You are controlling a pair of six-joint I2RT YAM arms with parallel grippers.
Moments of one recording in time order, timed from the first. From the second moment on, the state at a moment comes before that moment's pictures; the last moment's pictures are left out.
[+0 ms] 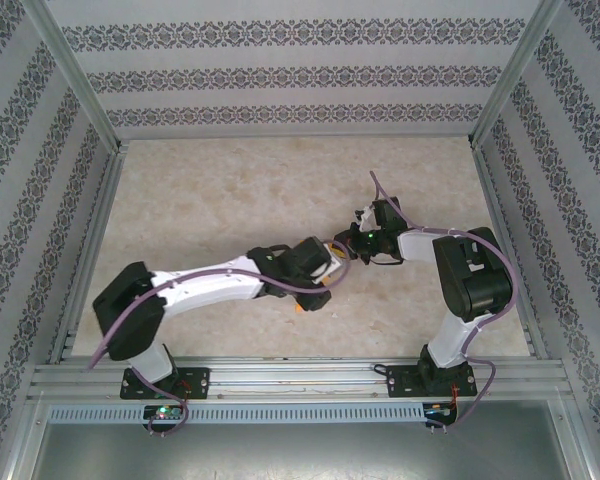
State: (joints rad) left arm -1.00 1.68 1.16 -0.56 0.01 -0.16; right arm 0.25 1.76 0.81 0.02 -0.79 0.85
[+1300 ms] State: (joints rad) left arm -1.05 1.93 1.28 -0.70 -0.33 -0.20; right arm 0.26 1.77 0.81 0.00 -0.77 0.89
